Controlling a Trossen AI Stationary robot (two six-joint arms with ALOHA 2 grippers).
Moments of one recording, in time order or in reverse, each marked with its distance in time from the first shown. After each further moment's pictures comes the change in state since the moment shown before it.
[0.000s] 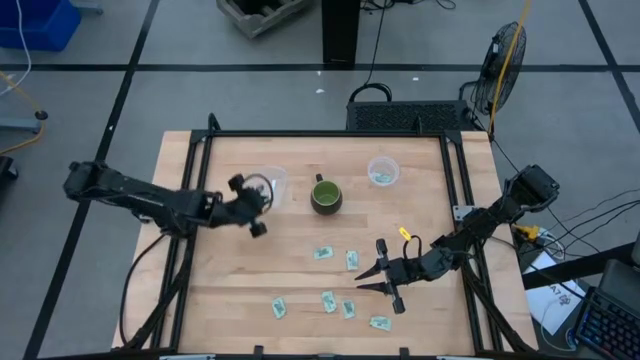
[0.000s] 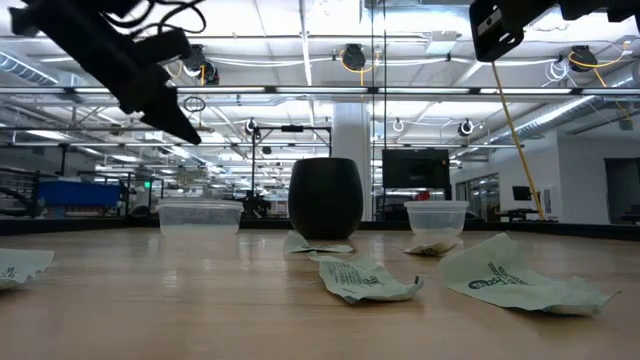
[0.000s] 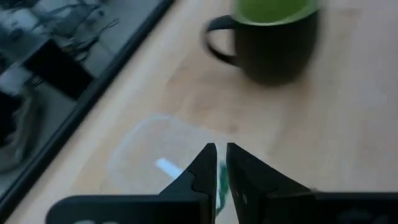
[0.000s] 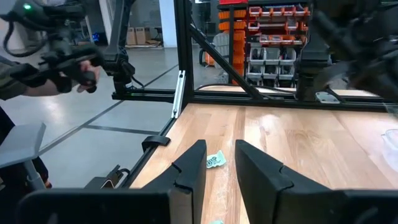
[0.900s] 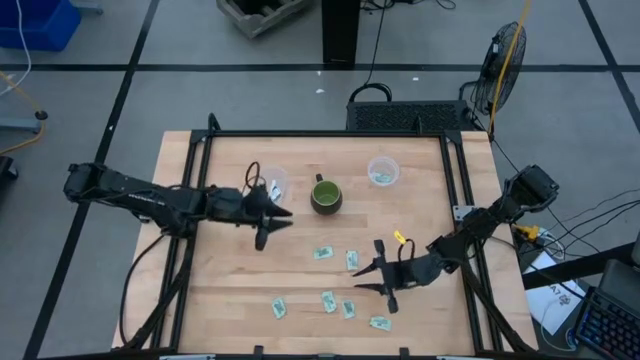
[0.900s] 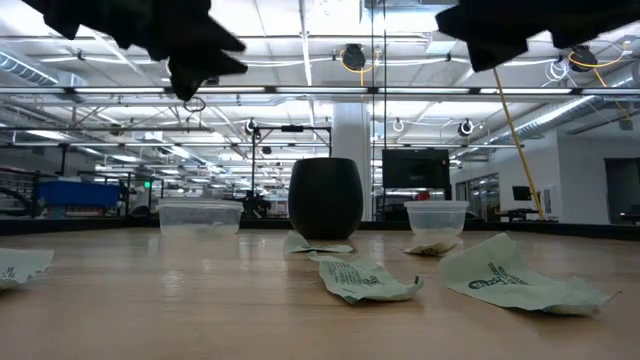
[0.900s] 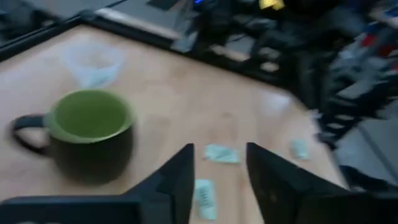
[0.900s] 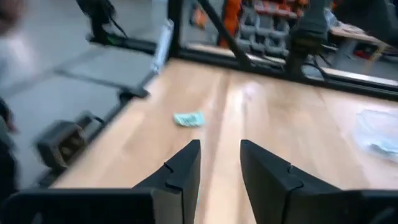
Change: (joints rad) left arm -0.003 0.009 0.001 0.504 0.518 -0.130; right arm -0.003 0.013 0.080 -0.289 0.056 -0.093
